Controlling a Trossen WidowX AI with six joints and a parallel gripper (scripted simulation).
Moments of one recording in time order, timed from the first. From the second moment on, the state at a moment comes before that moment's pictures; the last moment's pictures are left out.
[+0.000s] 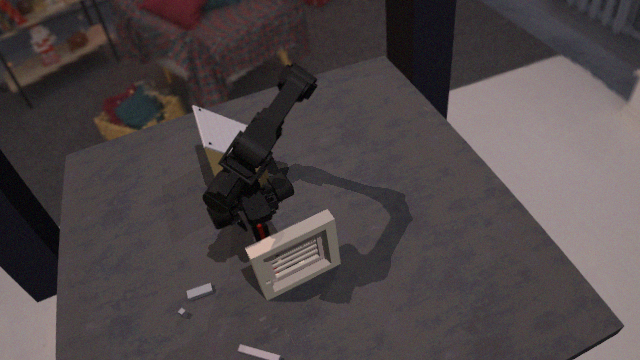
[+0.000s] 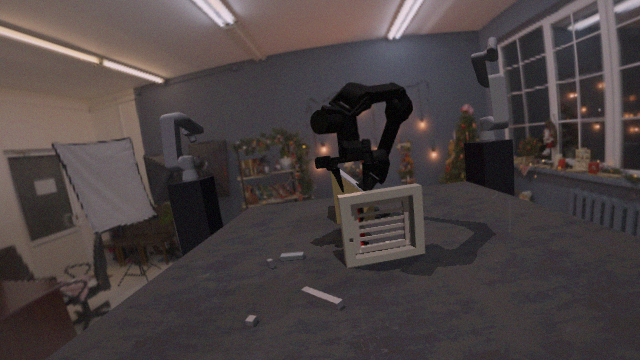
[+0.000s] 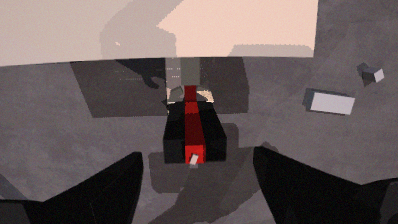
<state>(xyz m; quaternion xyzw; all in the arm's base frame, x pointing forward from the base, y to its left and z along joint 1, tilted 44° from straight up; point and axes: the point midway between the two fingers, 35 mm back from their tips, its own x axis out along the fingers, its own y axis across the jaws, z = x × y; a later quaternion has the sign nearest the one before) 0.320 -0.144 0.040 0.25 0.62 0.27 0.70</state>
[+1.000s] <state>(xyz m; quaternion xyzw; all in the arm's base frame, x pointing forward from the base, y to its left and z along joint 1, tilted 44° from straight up) 0.324 -0.110 0.005 0.25 0.62 0.27 0.70</state>
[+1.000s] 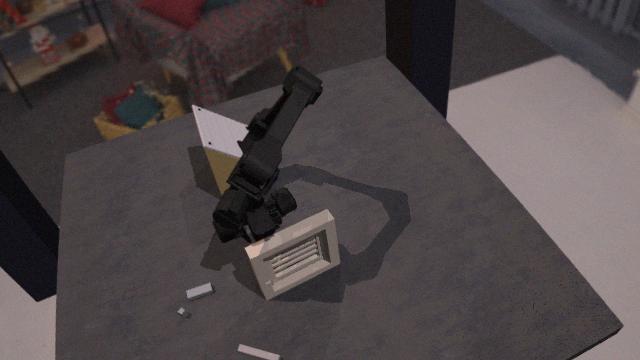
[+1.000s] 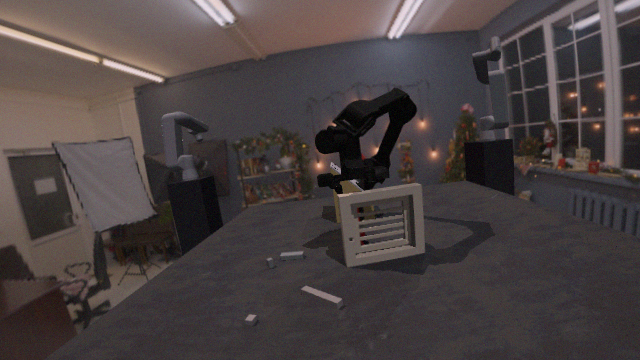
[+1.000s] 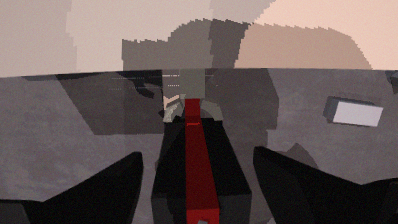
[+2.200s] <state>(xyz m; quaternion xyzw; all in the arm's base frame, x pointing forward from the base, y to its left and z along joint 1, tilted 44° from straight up) 0.323 -0.106 0.001 0.36 0.65 0.16 0.64</state>
